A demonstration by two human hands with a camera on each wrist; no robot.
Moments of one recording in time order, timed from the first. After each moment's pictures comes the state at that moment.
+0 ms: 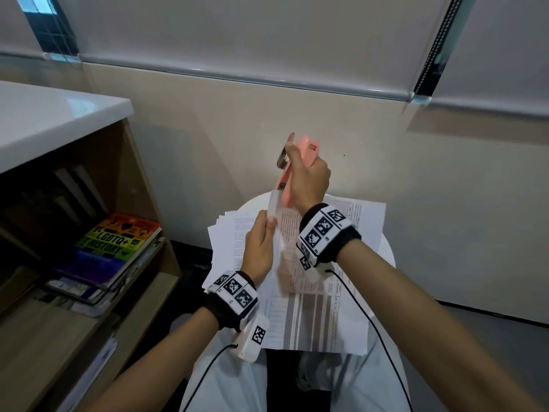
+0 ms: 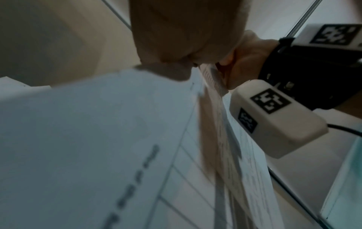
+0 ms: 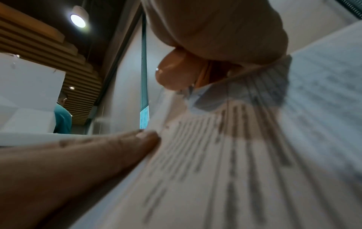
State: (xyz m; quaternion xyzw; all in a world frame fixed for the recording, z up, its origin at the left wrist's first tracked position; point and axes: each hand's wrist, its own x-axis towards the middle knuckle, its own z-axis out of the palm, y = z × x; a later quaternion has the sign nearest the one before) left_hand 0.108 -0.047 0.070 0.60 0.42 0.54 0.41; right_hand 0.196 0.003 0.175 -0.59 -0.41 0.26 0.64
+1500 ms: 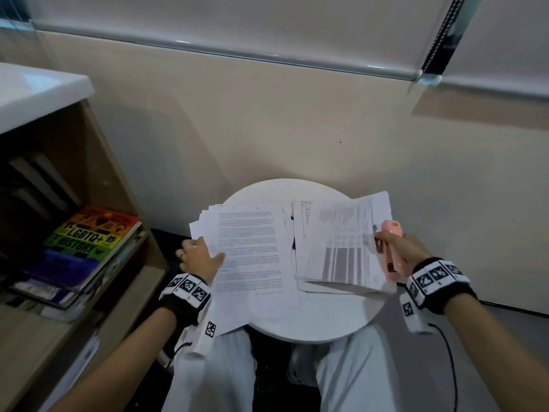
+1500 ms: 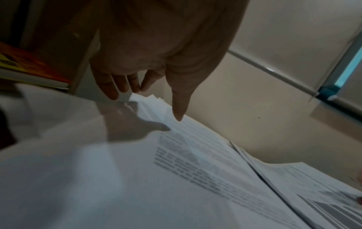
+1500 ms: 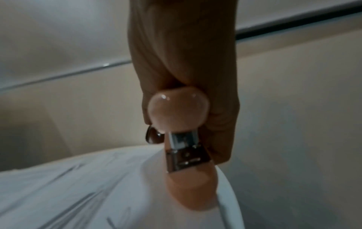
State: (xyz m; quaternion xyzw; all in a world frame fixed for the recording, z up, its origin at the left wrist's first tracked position) left_hand 0.042 0.024 -0.016 0.56 0.76 0.19 0.27; right_hand 0.428 -0.038 0.057 -0.77 -0.28 0.42 0.40
